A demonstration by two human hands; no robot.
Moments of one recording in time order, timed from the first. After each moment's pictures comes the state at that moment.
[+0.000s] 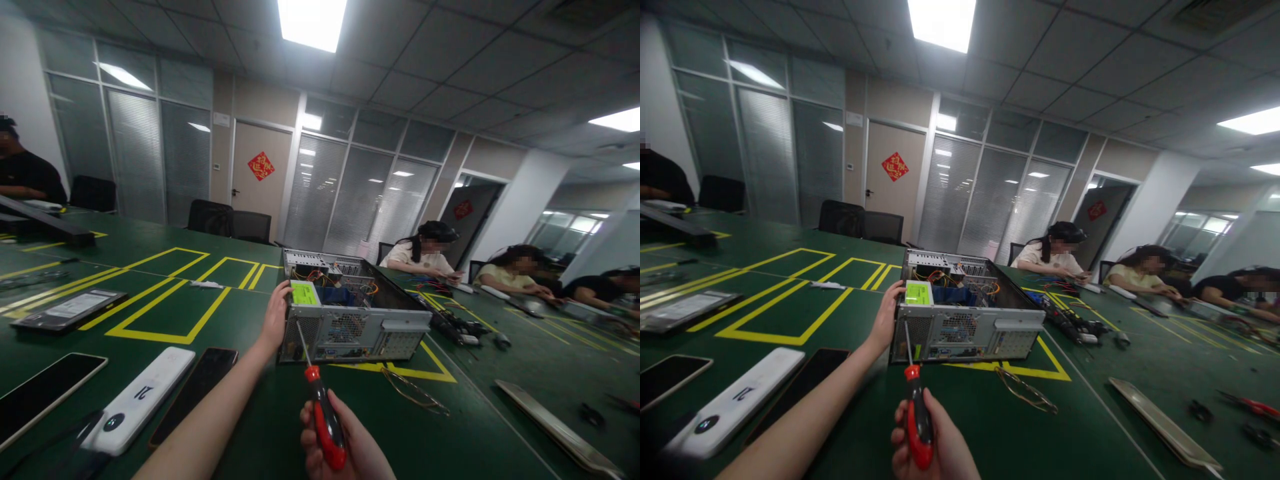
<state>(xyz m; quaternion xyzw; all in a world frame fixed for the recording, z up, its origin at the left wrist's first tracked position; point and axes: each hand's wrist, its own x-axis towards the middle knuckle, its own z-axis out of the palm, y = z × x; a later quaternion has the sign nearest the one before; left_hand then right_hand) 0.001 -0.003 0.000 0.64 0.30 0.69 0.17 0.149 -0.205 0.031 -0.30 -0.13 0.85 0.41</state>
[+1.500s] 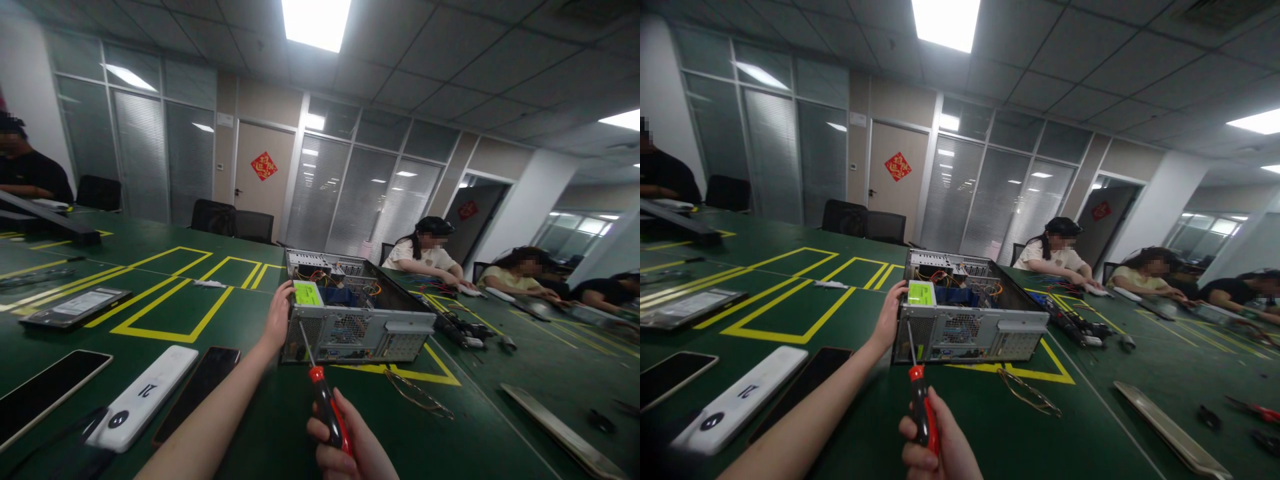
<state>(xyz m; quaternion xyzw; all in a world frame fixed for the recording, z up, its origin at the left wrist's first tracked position) 0.002 -0.003 0.000 0.64 0.30 0.69 0.17 0.158 -0.202 0.025 -0.20 -0.19 0.89 0.37</state>
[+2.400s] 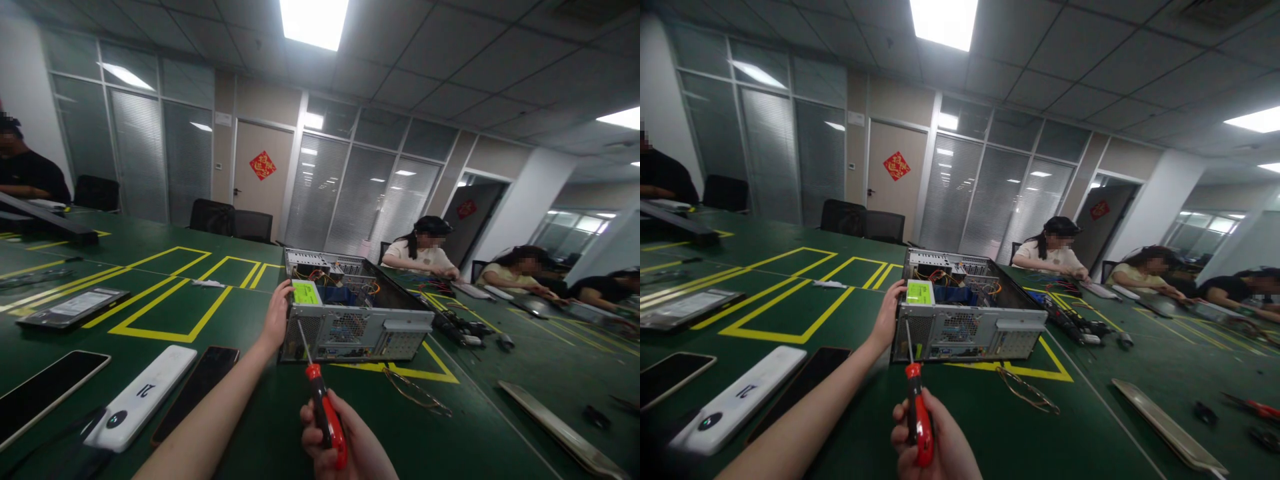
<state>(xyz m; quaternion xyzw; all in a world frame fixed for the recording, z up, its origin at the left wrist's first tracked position) 0.001 -0.005 0.002 0.63 0.30 0.69 0.18 0.149 -0.205 0.036 -0.25 -0.12 0.88 0.38</state>
